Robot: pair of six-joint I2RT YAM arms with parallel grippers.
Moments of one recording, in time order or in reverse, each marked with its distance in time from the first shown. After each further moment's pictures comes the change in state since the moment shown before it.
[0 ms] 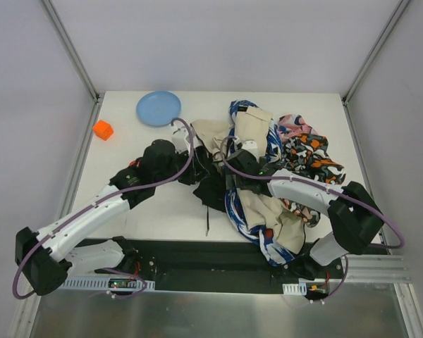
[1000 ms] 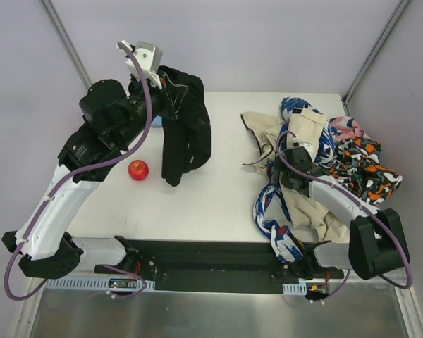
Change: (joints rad) left arm 0.000 0.128 0.945 -0.274 -0.357 0.434; right arm -0.521 -0.220 -0.254 0.029 -0.102 -0.063
